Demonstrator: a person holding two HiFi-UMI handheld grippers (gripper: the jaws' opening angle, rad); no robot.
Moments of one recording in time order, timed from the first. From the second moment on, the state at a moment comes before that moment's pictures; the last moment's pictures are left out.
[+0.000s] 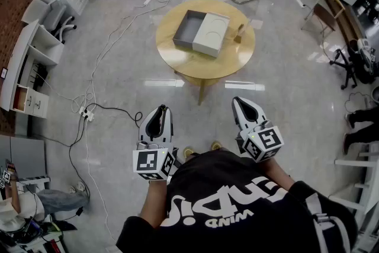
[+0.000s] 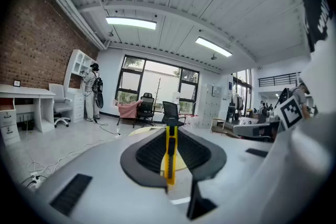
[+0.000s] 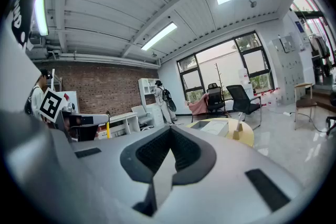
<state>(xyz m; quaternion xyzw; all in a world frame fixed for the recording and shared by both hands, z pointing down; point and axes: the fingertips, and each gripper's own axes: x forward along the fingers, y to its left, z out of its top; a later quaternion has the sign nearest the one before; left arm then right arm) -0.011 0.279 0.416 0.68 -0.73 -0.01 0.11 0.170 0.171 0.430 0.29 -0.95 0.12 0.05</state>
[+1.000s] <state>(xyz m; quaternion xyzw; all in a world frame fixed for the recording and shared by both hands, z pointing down) -0.036 0.278 0.429 0.71 -0.69 -0.02 0.11 0.155 0.183 0.445 0.35 -0.93 0.12 0.03</state>
